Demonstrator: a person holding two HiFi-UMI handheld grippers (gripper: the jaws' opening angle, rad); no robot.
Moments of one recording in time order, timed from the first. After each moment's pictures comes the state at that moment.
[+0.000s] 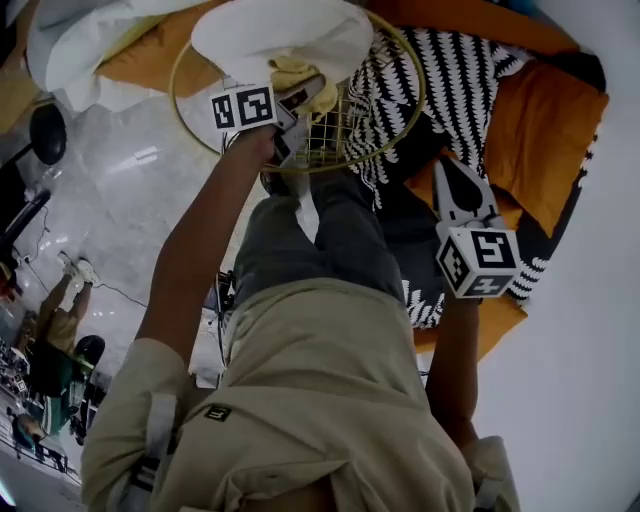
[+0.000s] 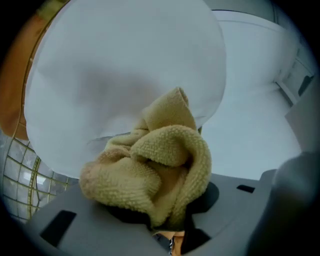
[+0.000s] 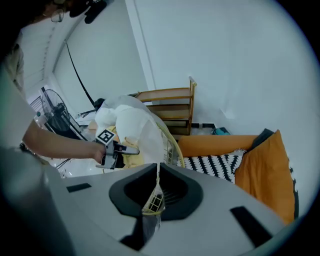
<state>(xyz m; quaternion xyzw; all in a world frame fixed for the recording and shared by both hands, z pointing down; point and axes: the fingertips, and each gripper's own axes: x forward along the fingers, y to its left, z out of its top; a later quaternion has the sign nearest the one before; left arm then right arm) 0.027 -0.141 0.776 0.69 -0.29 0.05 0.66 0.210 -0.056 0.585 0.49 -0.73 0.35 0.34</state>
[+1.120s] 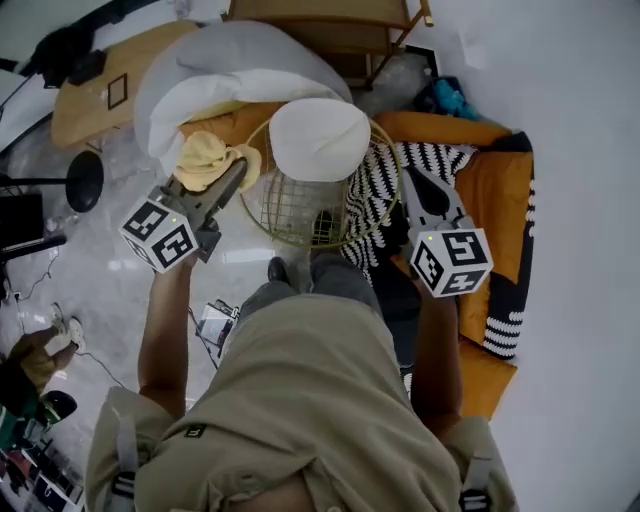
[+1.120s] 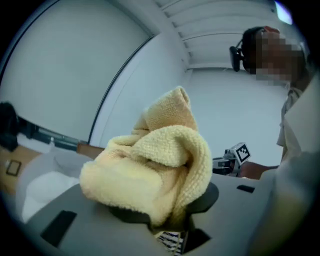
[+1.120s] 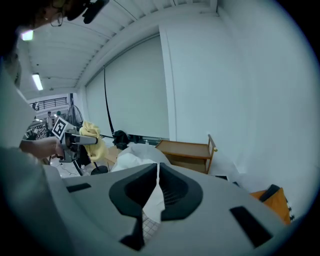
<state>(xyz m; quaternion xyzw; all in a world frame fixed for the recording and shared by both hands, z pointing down) -0.181 -0.071 0.322 0.89 -0.38 0.02 0.23 0.090 -0.066 0.330 0.49 -0.84 0.16 0.19</state>
